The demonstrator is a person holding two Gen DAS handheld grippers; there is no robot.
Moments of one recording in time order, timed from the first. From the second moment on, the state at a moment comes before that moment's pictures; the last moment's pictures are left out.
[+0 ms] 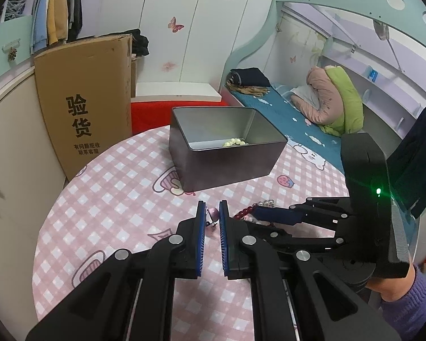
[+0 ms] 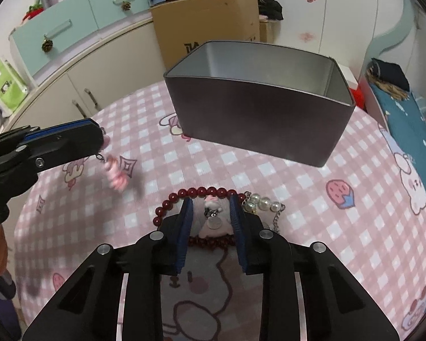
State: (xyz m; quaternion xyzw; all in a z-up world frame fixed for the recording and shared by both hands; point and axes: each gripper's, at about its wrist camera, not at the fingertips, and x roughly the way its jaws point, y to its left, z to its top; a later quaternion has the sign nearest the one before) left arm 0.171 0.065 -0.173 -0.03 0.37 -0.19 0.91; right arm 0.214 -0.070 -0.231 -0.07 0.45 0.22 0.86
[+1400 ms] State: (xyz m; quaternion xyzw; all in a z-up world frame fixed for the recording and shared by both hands) left arm 0.297 0.018 -0.173 -0.06 0.43 -0.21 0.88; right arm 0.301 -0.122 -0.174 0.07 0.42 0.23 0.88
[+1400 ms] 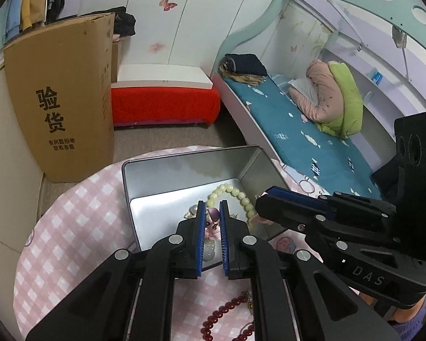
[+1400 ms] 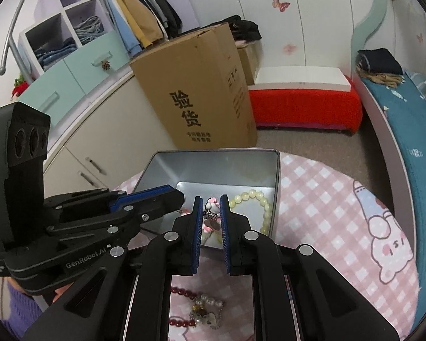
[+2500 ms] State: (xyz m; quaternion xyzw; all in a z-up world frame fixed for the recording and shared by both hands) left arm 0.241 0.032 -0.136 -0.06 0.38 -0.20 0.90; right arm 0.255 -0.146 -0.145 0.08 0.39 0.22 0.89
